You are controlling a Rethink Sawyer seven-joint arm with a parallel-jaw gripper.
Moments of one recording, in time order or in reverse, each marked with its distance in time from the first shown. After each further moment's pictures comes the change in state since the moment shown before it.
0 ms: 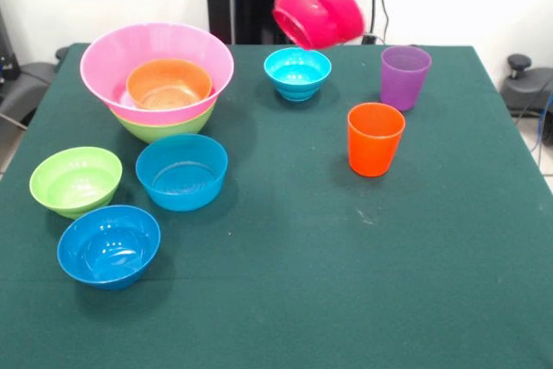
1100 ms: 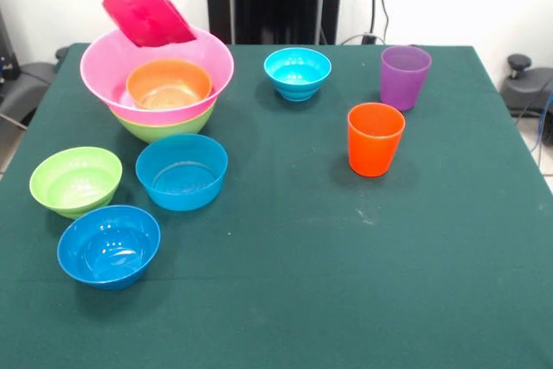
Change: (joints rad) arm -0.352 -0.005 0.129 -0.015 -0.004 -0.004 0.000
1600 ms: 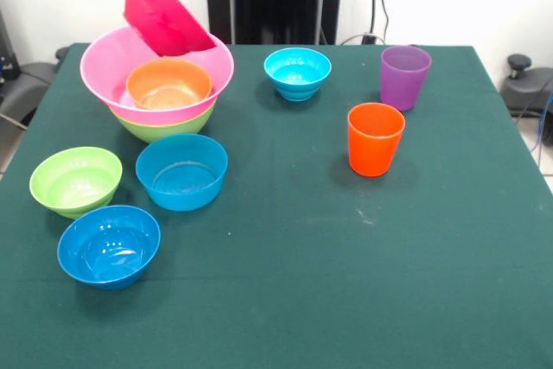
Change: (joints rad) arm -0.012 0.000 0.056 0.034 -0.029 -0.019 0.000
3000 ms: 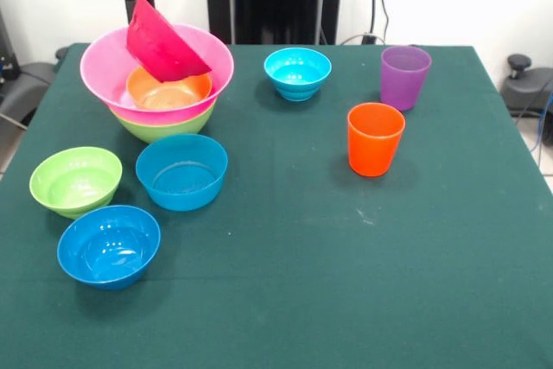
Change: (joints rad) arm -0.130 0.048 0.114 0.083 -0.096 -0.092 0.000
